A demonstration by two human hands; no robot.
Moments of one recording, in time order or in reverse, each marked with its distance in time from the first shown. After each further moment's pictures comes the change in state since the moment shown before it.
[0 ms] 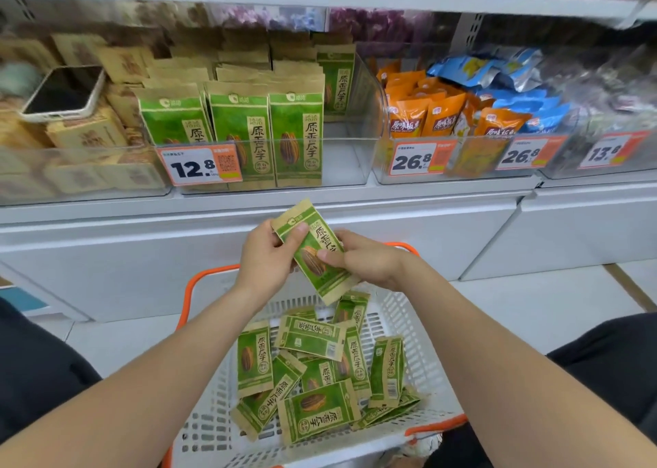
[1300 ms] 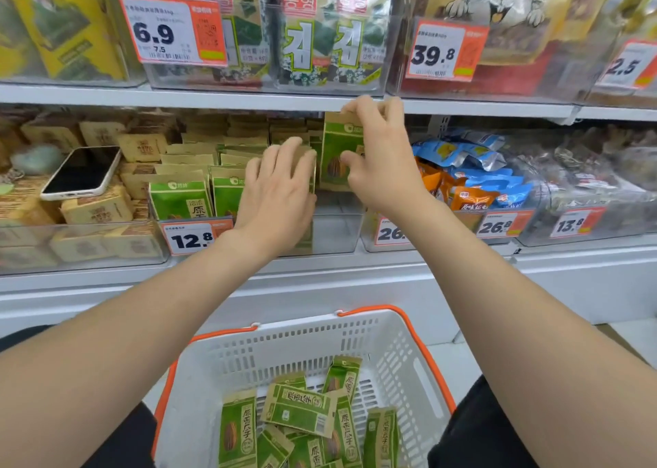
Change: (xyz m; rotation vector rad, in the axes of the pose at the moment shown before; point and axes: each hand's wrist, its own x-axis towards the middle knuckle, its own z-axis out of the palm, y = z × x) left_hand 0.077 0.167 -0.009 1.206 0.252 0.829; right_hand -0.045 -0.198 -0.070 -0.719 0.932 -0.808
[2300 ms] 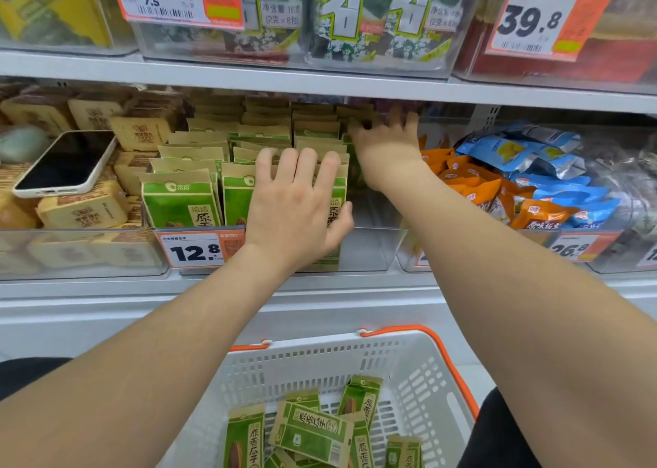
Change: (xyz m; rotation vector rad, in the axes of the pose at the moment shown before) left_hand 0.009 -0.017 0.039 0.184 -0.010 -0.024; right_hand 0.089 0.055 0.107 -0.965 -0.443 0.033
